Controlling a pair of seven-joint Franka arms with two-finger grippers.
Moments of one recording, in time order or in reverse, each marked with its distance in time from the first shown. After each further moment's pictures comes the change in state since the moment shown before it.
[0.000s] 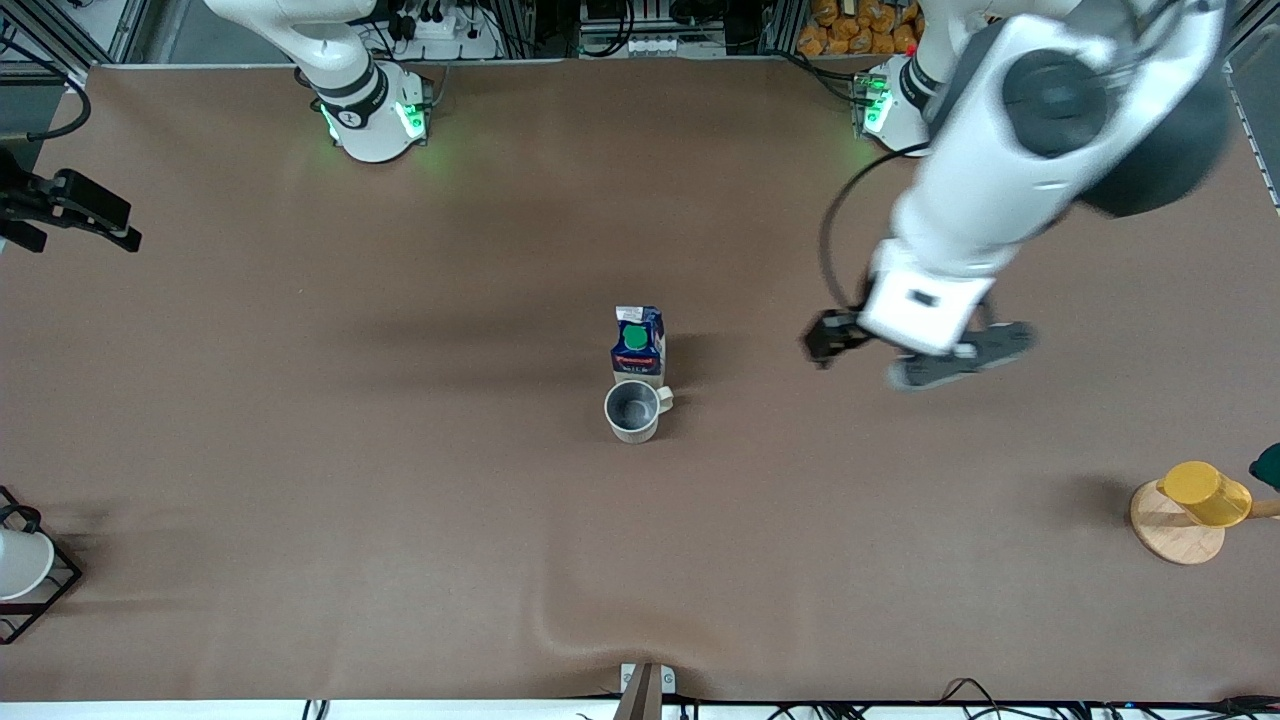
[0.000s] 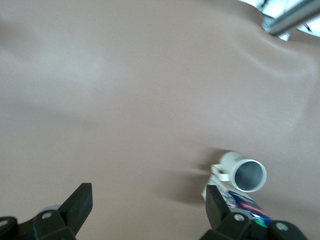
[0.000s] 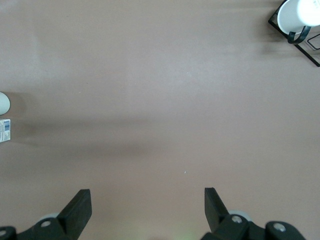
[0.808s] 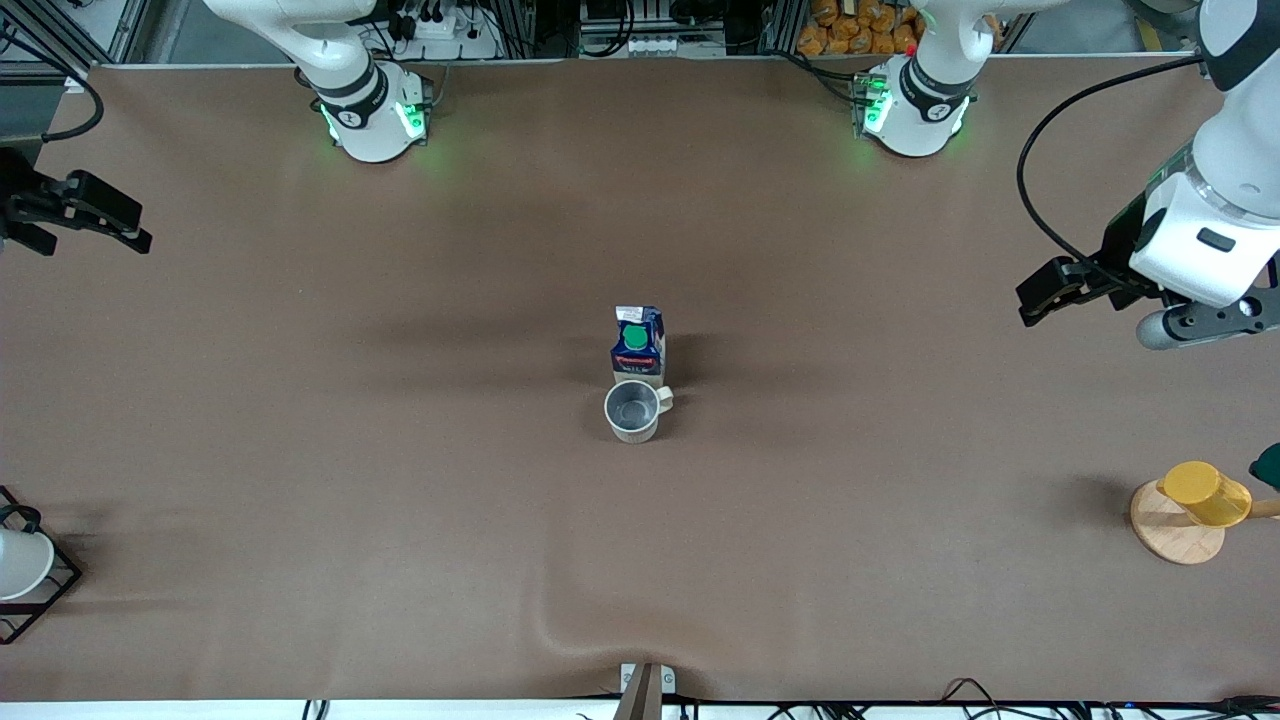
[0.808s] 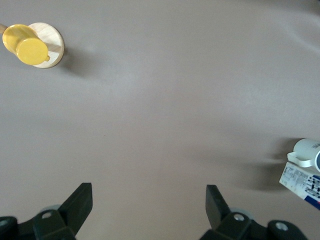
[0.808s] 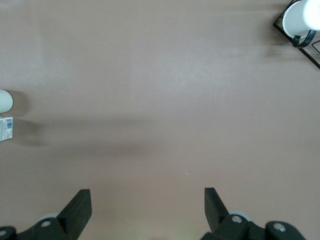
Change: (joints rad) left arm 0.237 -0.169 -0.004 -0.086 0.000 -0.143 0.370; right arm 0.012 0.002 0.005 -0.001 0.000 0.003 0.000
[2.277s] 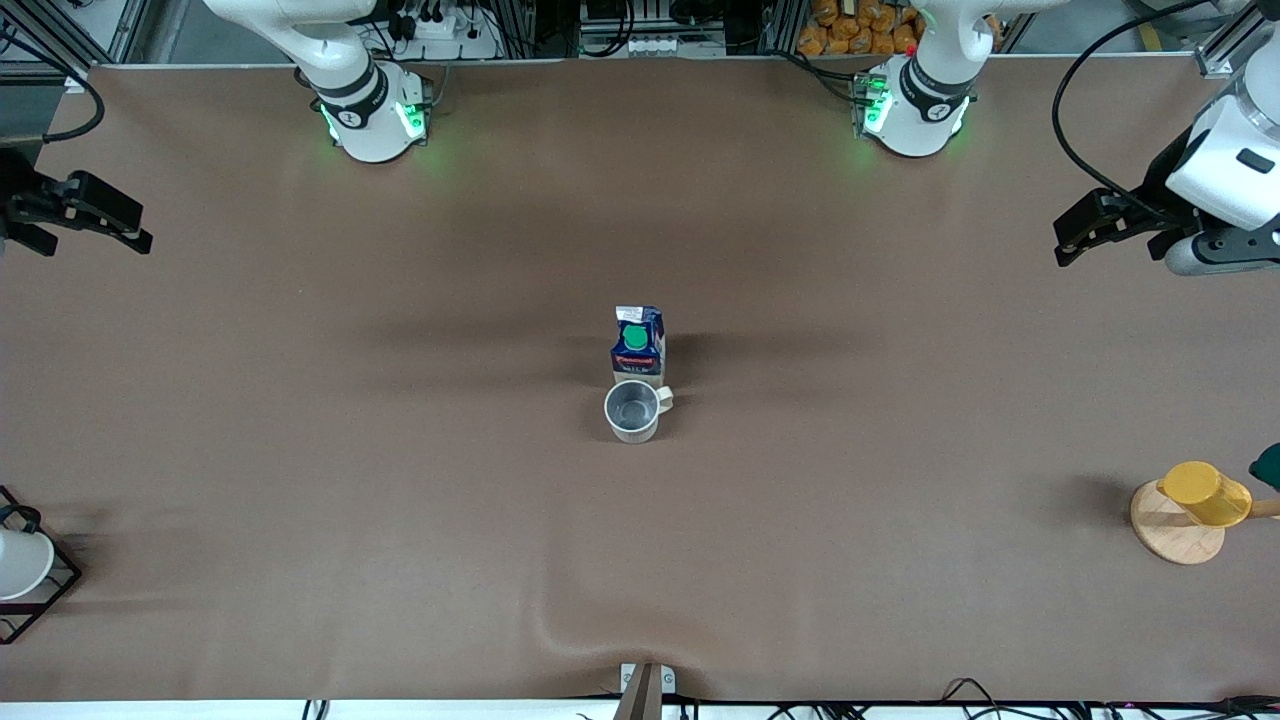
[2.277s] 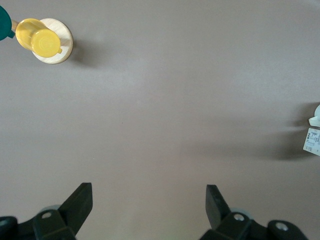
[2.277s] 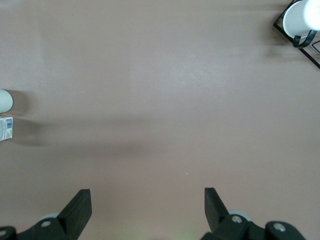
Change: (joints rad) left arm -0.014 -0.169 0.098 -0.178 -0.038 0.002 0.196; right arm 0.000 0.001 0.001 0.000 0.000 0.001 0.000
